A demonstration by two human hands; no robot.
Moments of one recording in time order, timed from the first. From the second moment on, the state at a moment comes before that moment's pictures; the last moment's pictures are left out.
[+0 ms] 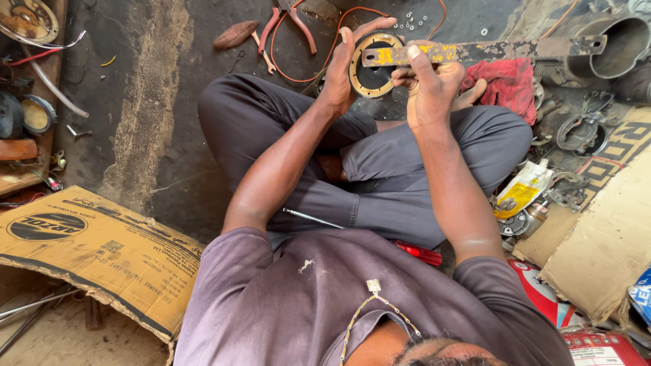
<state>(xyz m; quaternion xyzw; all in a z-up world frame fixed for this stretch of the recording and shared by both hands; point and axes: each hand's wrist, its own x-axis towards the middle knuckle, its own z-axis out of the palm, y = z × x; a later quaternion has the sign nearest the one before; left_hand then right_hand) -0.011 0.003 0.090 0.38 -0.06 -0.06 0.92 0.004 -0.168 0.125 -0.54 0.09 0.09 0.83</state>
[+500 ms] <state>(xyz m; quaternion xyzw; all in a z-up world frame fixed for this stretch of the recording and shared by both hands) -0.011 0.005 0.091 0.39 -0.04 -0.05 0.92 0.002 -0.173 0.116 -0.51 0.11 0.13 0.84</state>
